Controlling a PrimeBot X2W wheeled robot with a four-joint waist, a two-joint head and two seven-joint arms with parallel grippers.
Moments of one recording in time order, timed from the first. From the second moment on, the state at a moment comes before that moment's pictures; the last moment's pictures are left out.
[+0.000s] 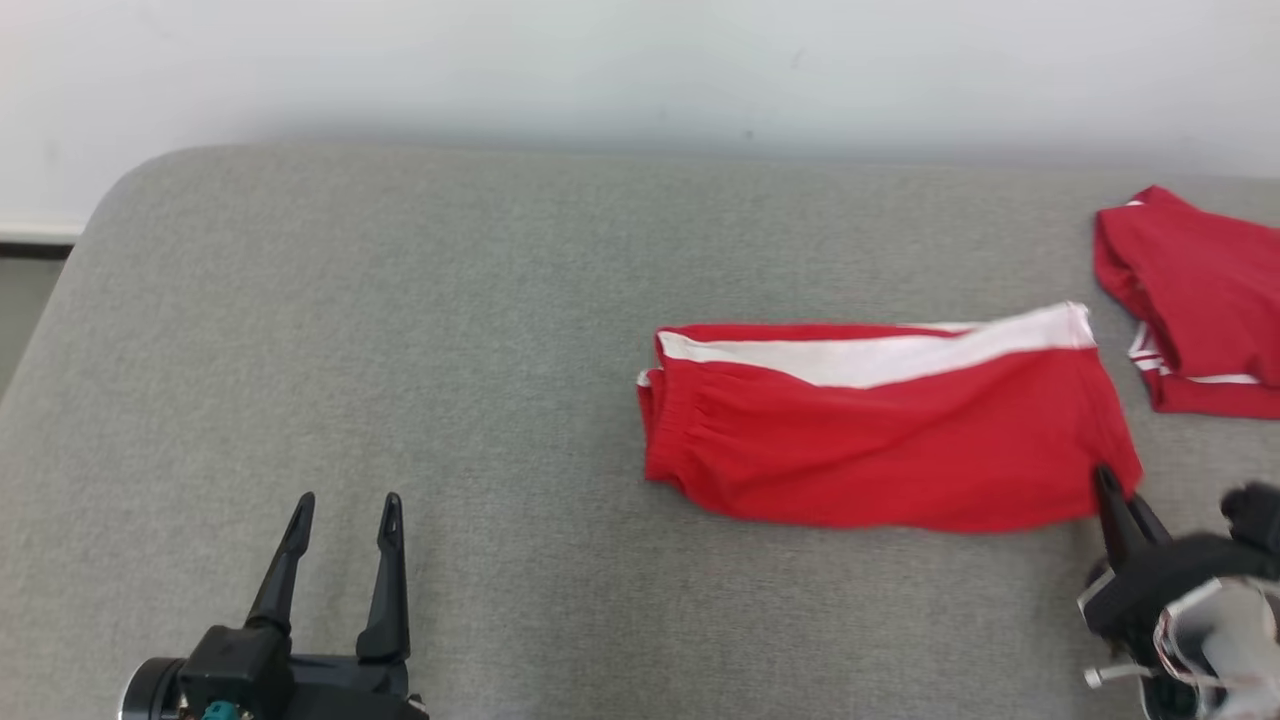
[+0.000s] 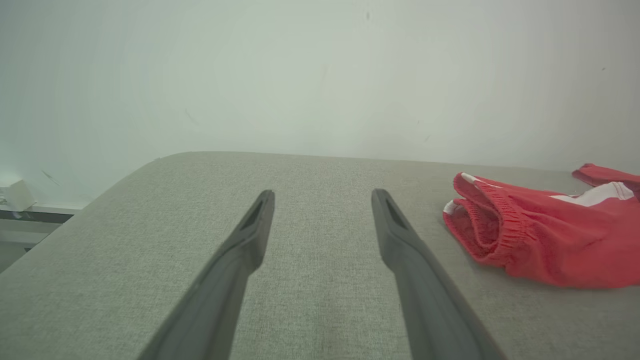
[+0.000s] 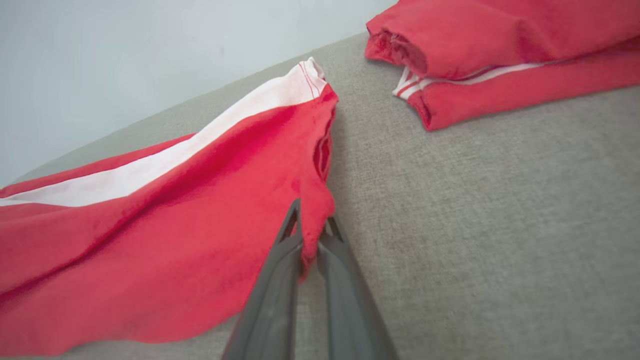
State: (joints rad) left arm -0.08 0.05 -0.02 0.13 -0.14 -0.13 -0.26; right arm -0.46 -0.45 0.45 0.83 0.99 0.13 -0.25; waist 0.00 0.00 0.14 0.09
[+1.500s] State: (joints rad) left arm -0.01 0.05 0.04 0.11 -0.11 -0.13 -0.26; right arm -0.21 -0.25 0.35 0.26 0.58 0.13 -0.06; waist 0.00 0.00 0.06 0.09
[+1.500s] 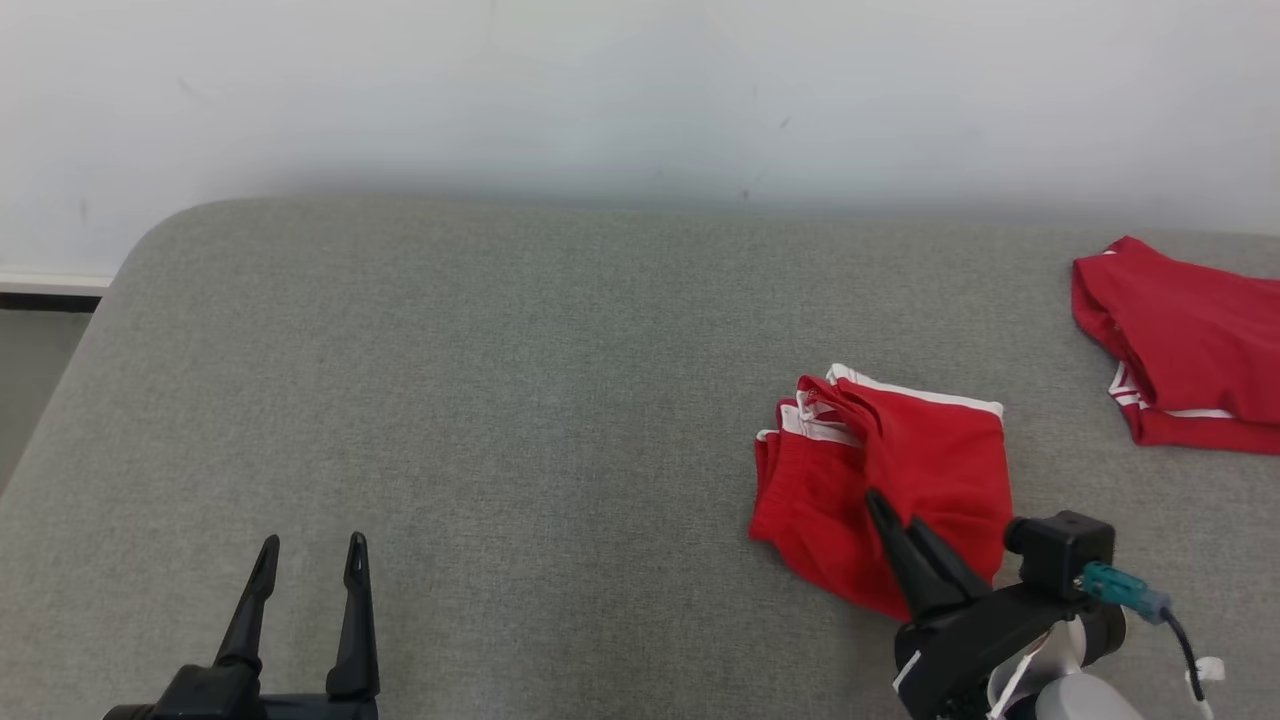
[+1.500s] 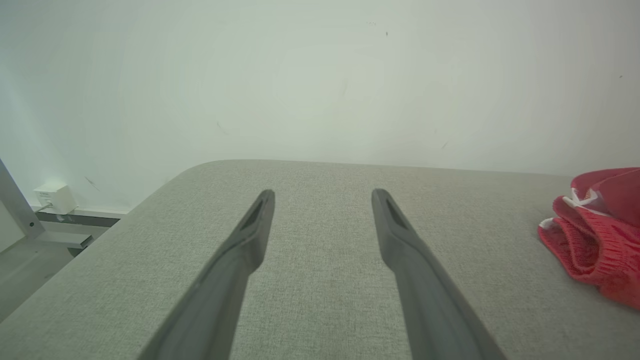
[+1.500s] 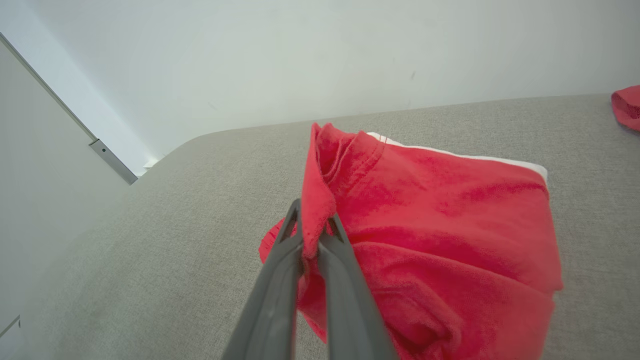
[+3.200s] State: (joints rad) left arm -0.06 0.05 0.01 0.14 -0.12 -0.13 -0.26; right arm -0.33 -0.17 0.23 0.67 0.35 0.13 -0.26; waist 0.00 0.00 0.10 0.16
